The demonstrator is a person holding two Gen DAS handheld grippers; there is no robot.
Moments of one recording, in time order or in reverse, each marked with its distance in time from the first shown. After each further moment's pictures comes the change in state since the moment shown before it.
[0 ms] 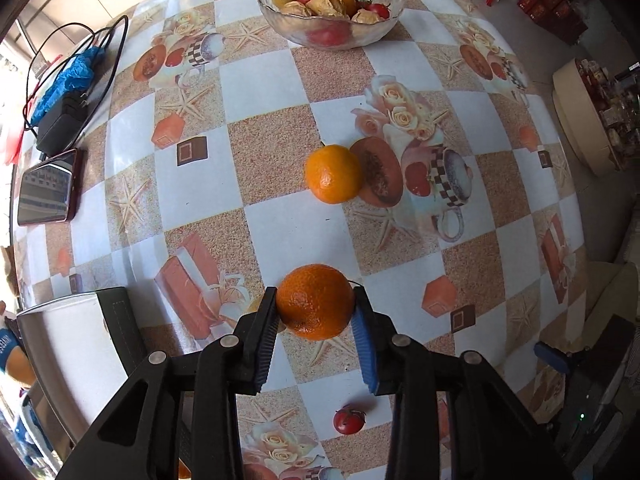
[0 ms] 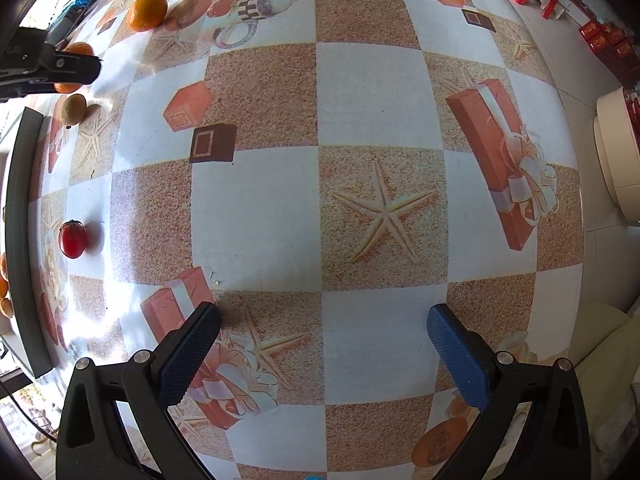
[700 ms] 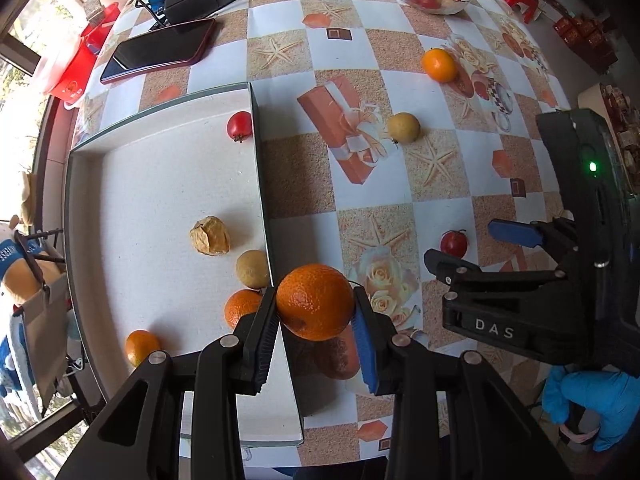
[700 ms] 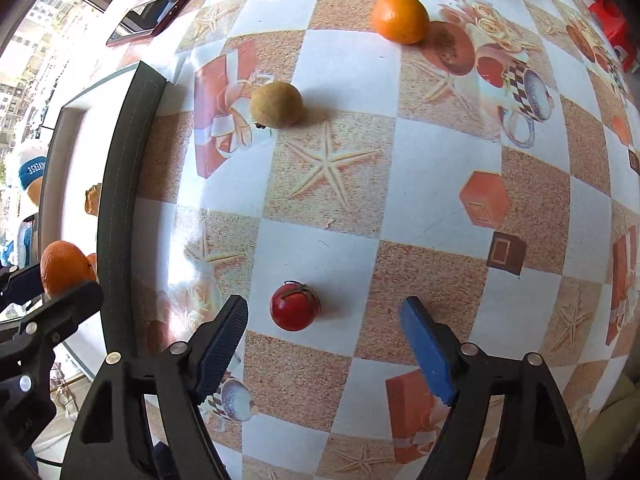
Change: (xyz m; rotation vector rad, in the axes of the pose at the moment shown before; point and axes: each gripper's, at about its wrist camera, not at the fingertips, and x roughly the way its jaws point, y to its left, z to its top) left arm -0.045 0.084 -0.143 -0.132 0.034 0.045; right arm -0.020 0.150 0.056 -0.224 -0.012 0.154
